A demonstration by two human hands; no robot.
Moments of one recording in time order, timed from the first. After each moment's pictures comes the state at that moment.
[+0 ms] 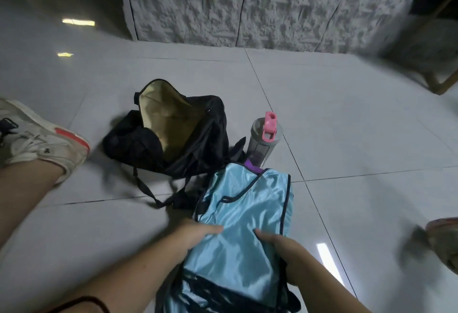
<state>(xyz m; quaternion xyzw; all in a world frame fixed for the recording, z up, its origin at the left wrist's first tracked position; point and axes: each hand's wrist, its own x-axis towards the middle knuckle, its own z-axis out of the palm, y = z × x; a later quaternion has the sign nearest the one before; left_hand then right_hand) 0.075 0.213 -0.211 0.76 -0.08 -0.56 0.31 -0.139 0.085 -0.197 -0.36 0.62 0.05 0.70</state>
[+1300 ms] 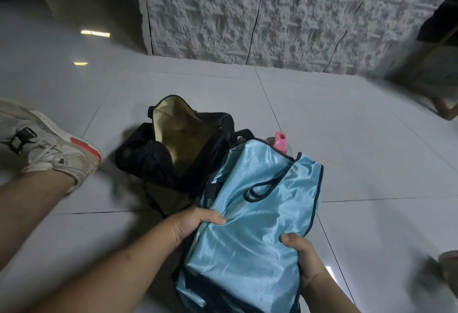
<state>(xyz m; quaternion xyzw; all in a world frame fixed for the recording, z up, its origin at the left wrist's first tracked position) 0.121 0.204 -0.148 0.52 -0.19 -0.69 0.47 -0.121 0.085 -0.131 -0.30 0.35 -0.10 0.88</state>
